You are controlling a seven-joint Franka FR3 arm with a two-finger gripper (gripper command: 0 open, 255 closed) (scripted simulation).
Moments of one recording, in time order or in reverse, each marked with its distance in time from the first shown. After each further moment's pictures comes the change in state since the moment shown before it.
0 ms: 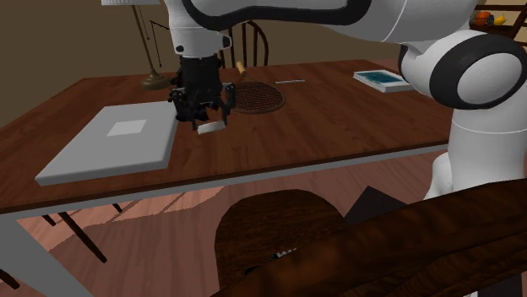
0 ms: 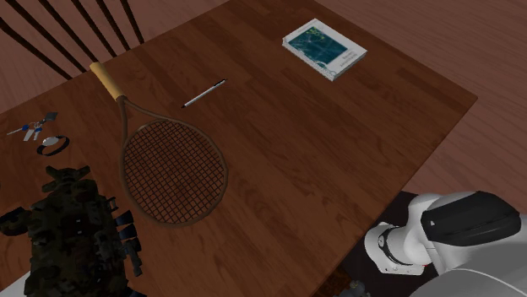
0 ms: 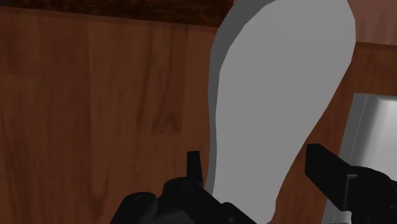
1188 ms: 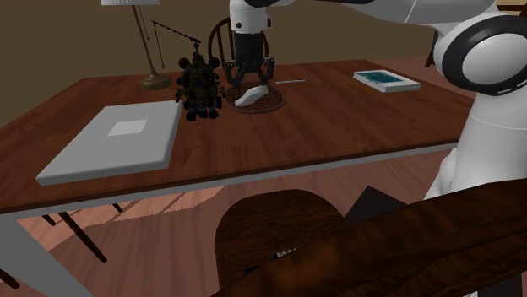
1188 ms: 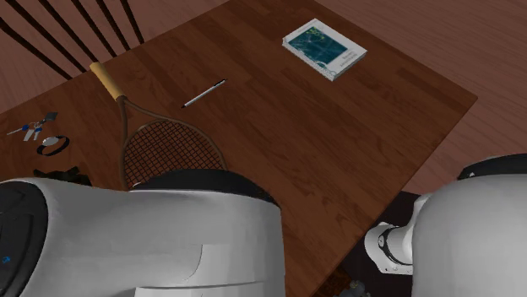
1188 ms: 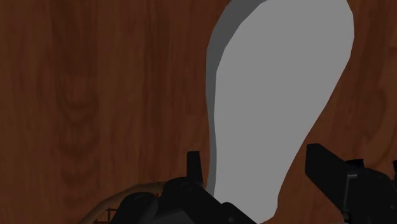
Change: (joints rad) arm -0.196 -0.148 -0.111 -0.138 0.038 -0.010 -0.300
